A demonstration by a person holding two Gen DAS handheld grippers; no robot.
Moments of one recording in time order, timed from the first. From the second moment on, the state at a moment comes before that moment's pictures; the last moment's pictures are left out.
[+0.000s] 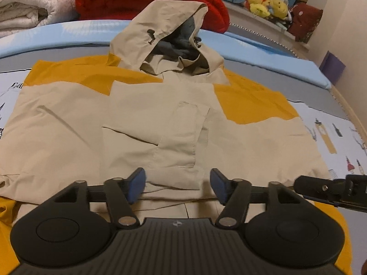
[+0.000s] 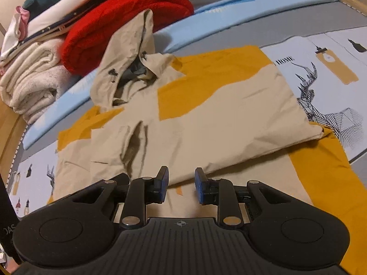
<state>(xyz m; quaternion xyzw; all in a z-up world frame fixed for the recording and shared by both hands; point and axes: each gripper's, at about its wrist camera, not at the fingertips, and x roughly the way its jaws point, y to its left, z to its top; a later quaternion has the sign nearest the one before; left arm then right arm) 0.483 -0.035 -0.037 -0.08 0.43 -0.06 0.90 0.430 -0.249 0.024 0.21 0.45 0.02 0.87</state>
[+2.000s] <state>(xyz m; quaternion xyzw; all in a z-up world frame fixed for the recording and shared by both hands) 0.430 0.172 -0.018 -0.41 0.35 0.16 0.82 0.454 -0.293 -0.018 0.34 0.46 -0.07 0.82</state>
